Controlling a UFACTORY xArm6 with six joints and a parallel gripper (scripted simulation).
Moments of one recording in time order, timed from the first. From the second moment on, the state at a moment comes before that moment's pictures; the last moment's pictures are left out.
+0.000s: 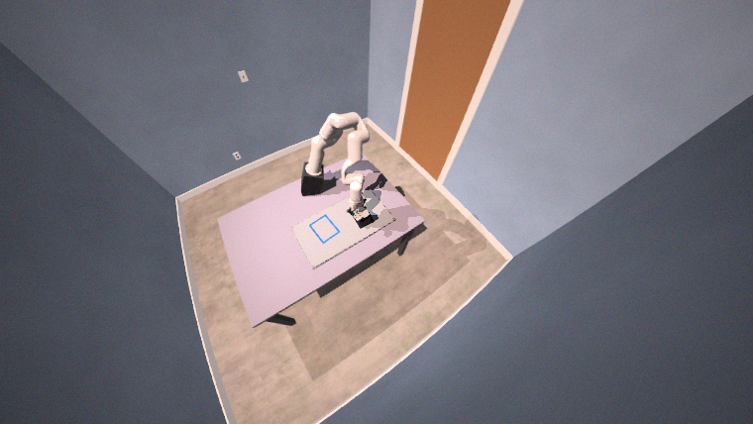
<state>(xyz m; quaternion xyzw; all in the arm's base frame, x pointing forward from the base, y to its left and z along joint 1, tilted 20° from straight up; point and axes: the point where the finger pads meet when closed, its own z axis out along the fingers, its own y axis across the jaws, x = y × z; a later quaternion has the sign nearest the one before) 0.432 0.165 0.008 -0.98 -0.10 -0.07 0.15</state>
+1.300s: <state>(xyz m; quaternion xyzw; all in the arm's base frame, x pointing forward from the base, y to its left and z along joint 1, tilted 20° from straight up) 0.419 0.059 -0.034 -0.98 -0.10 -0.07 0.15</state>
